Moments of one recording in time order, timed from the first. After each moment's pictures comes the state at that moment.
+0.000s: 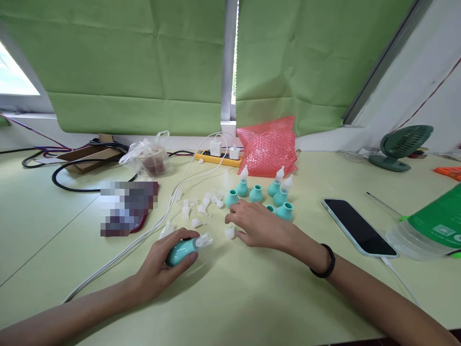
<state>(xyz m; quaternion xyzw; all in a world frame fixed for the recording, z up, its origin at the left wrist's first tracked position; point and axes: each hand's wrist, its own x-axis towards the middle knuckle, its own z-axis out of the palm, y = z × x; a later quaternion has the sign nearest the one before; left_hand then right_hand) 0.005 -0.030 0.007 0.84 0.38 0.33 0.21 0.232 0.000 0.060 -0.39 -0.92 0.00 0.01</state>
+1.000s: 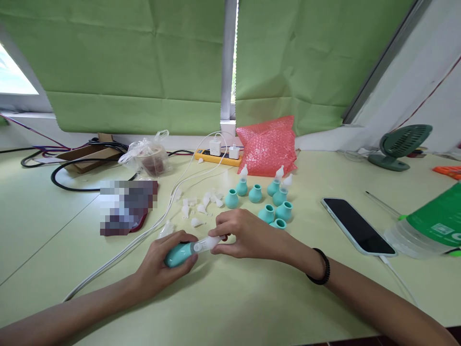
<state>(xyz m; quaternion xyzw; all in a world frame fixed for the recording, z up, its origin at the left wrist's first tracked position) 0.008 -0.030 0.005 0.84 0.39 0.33 0.17 0.215 -0.011 0.056 -0.27 -0.94 0.13 0.18</state>
